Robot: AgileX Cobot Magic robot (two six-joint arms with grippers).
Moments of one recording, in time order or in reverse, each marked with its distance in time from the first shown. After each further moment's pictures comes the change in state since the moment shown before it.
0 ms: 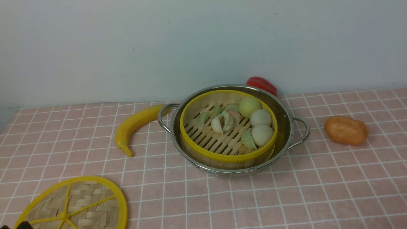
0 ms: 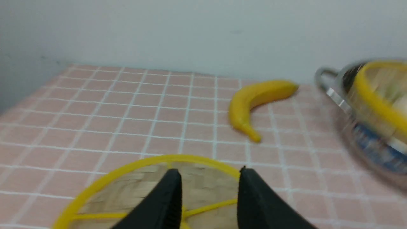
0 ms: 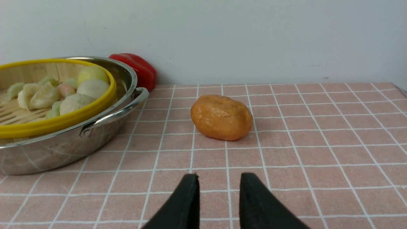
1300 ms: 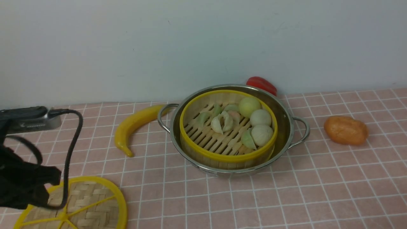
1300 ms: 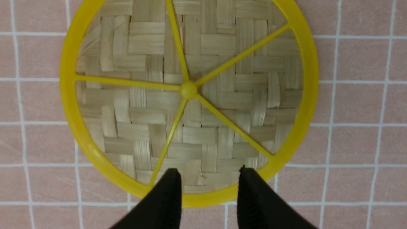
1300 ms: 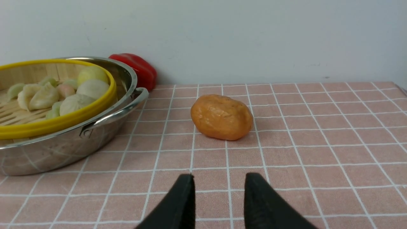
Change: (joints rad) right arm 0.000 0.000 0.000 0.003 0.000 0.000; left arm 0.000 1.321 -0.967 0.215 0.853 0.000
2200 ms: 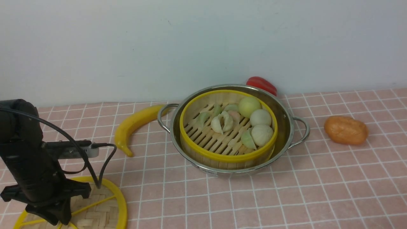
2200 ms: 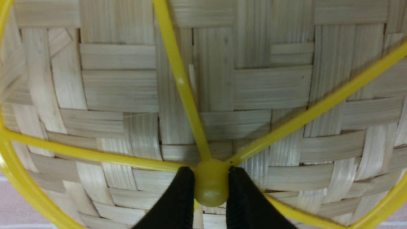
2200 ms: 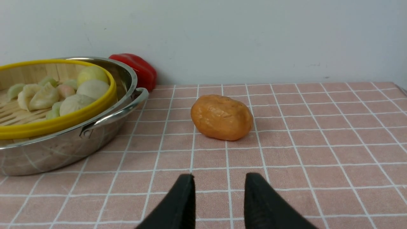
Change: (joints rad) right arm 0.000 0.000 0.000 0.000 0.000 0.000; left arm 0.000 0.443 -0.050 0.053 -0.088 0.043
